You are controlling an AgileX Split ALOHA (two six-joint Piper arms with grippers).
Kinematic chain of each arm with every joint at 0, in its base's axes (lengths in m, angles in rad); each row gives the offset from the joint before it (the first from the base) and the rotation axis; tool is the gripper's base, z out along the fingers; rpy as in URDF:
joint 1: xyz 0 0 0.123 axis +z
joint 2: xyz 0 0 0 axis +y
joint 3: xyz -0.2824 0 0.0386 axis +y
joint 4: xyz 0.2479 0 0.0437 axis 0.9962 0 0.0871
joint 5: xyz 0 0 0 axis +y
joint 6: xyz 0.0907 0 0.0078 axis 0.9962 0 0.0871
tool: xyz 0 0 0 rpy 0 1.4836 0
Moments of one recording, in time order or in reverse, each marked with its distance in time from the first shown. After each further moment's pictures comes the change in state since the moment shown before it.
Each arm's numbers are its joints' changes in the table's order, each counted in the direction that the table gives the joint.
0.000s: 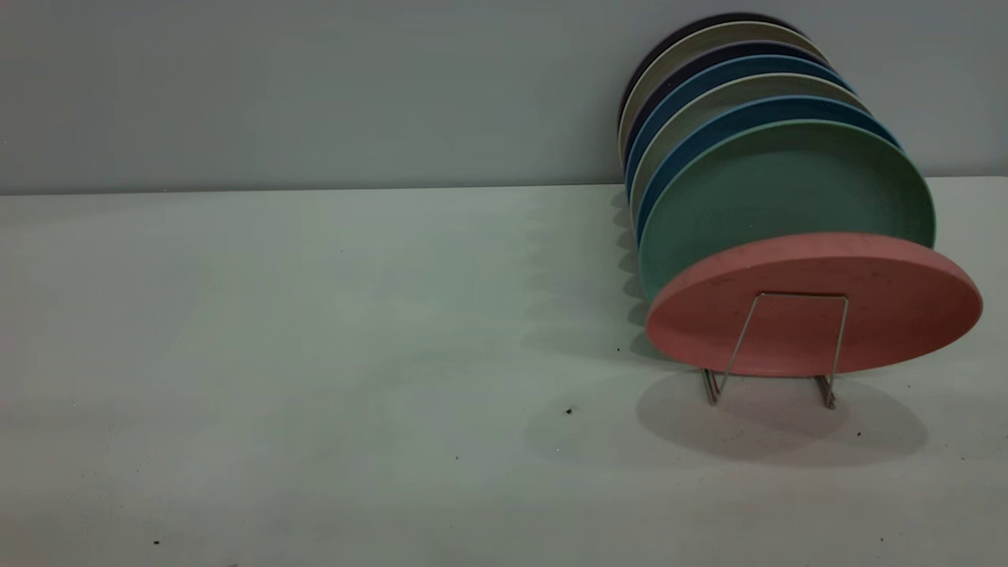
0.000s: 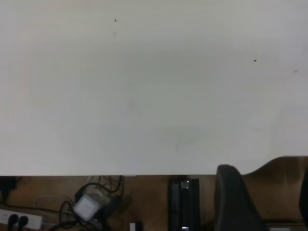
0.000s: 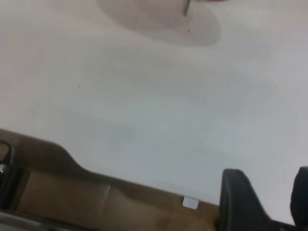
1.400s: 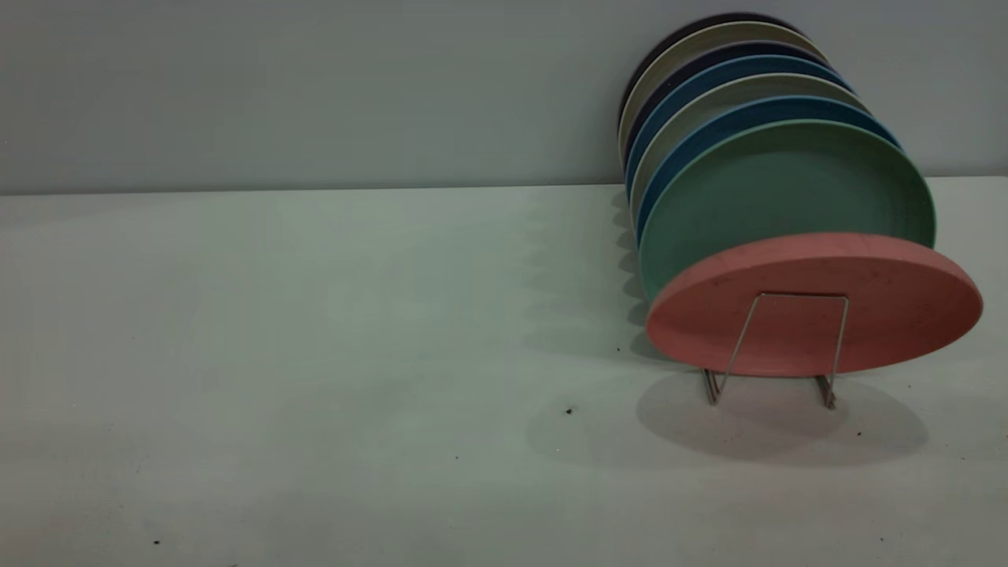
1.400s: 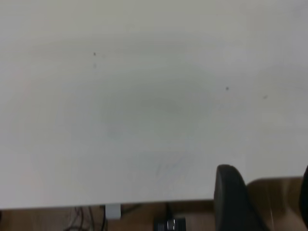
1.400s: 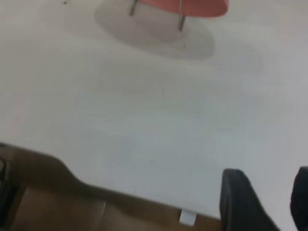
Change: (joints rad) left arm -0.036 -0.192 0.026 -0.042 0.009 -0.003; right arm 0.000 -0.070 0.000 0.001 -0.002 0.004
